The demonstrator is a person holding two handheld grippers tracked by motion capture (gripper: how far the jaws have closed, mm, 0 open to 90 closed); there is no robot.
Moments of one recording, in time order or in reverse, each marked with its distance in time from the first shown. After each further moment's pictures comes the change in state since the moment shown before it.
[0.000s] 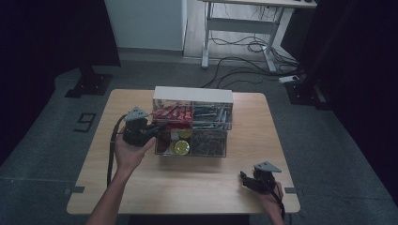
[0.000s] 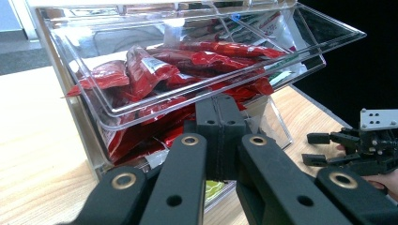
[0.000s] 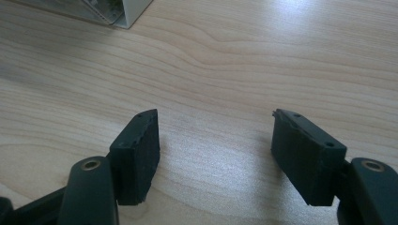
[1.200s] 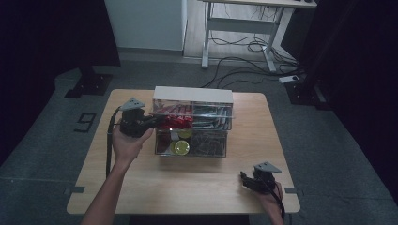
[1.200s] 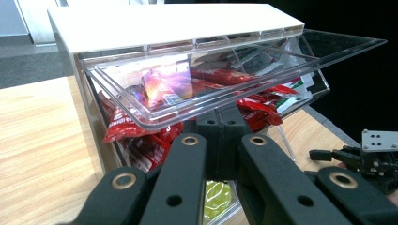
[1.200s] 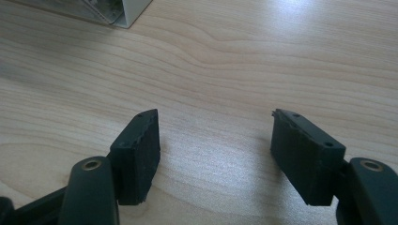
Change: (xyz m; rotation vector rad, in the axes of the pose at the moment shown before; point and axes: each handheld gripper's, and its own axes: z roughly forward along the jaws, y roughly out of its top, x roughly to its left) left arm 0.012 0.022 -0.003 -0.026 0.005 -0.028; right arm 0.000 -0.001 -0.001 0.000 -0.003 0.000
